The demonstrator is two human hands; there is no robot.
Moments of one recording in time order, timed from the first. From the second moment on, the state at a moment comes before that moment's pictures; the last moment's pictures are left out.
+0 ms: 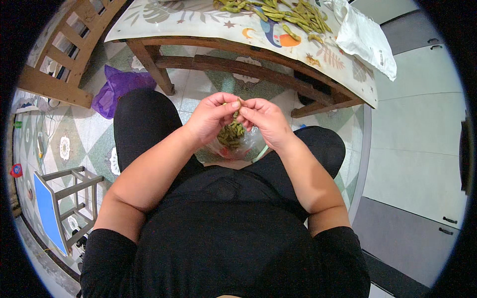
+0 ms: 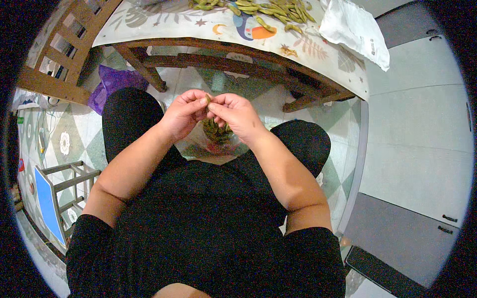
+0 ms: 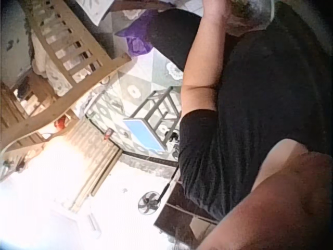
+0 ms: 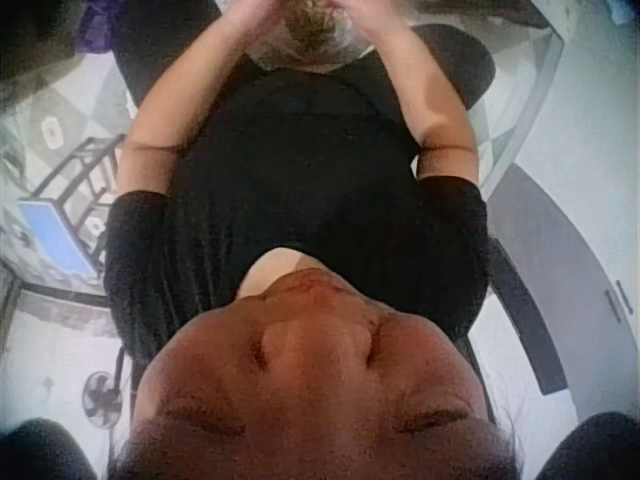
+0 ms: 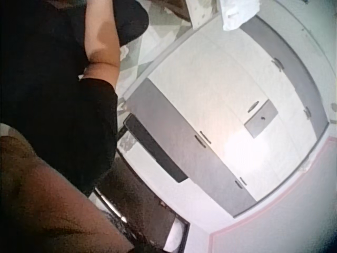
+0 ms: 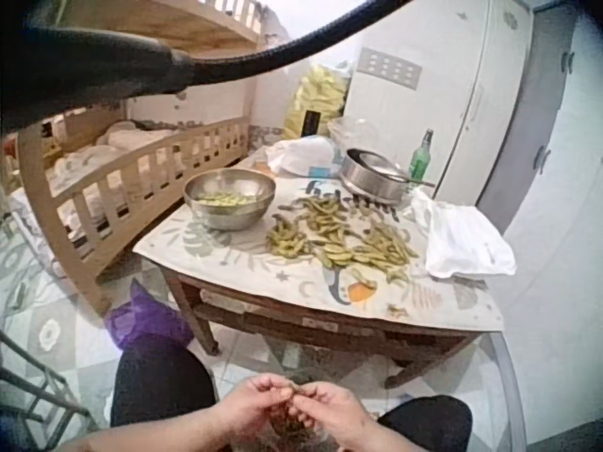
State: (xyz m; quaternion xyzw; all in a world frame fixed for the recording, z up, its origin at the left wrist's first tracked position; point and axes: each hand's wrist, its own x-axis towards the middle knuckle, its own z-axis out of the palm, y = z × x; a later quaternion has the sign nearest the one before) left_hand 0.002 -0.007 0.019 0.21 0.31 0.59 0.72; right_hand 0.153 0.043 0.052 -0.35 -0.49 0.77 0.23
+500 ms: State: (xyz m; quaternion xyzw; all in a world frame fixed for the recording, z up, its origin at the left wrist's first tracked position) left_hand 0.000 -0.006 0.012 0.19 0.33 0.57 0.73; right_hand 0.155 0.041 0.047 -0.33 -0.51 0.77 0.20
